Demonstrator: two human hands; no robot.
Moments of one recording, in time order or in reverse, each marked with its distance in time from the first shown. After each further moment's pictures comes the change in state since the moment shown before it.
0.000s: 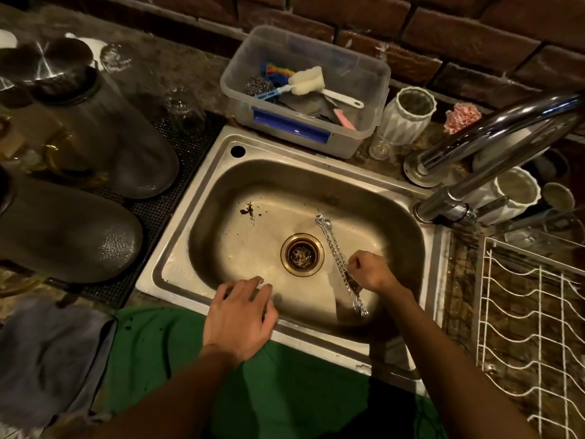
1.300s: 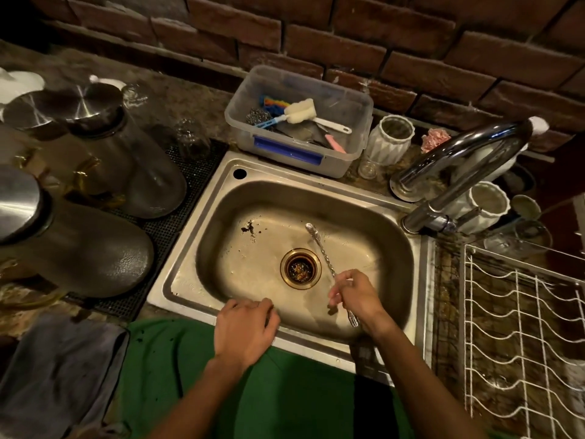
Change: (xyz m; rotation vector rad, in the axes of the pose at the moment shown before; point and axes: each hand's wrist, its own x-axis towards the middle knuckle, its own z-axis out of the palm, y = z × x) left_hand -0.002 0.008 -0.010 -0.077 -0.096 -0.089; right_hand -0.071 -0.036 0.015 0.780 0.034 0.095
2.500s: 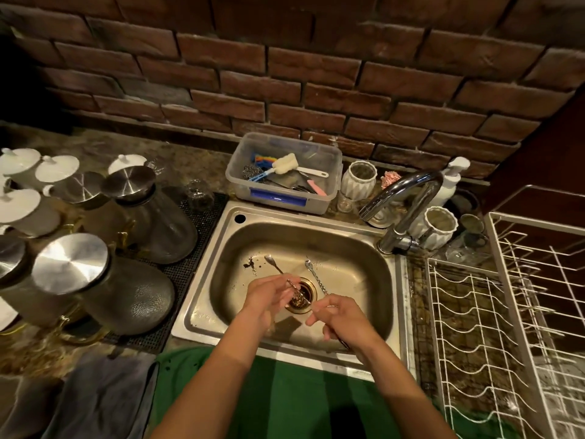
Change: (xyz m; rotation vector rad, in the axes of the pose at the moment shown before) left_hand 0.056 0.037 -0.103 -1.761 -0.257 -0.625; right_hand -0.110 -0.058 0.003 0.081 -0.165 -0.128
